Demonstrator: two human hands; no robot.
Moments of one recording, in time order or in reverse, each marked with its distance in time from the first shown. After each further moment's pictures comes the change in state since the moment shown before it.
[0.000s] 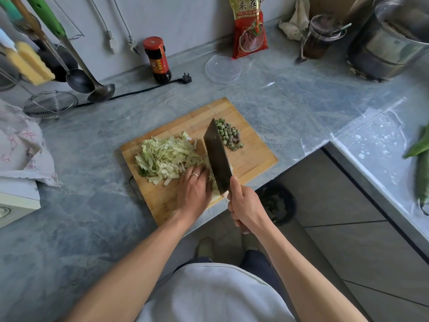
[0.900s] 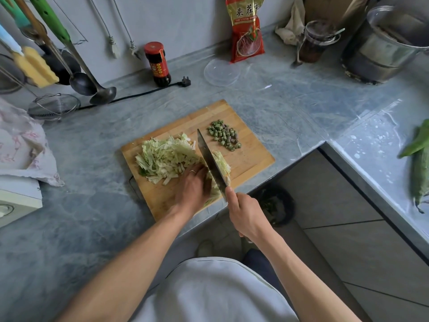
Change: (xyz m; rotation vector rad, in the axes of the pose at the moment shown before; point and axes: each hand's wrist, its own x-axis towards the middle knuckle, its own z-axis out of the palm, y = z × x) left_hand 0.007 0.000 -0.010 -0.050 -0.085 0.037; right_hand -0.019 0.012 -0.003 -0.225 0.012 -0.157
